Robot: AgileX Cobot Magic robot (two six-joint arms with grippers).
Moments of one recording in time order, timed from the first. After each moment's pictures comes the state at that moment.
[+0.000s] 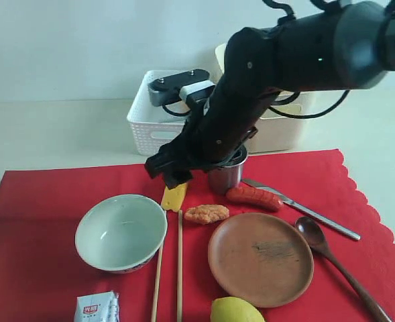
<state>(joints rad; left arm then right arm) -0.11 0.01 0.00 0.04 0.37 -0.14 0.66 1.91 -1.36 0.17 0.68 -0.04</state>
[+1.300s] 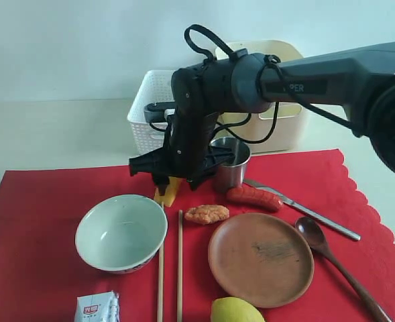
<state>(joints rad) -0.11 0.01 0.00 0.04 0.37 -0.14 0.66 2.28 -1.73 0.05 0.84 0.38</state>
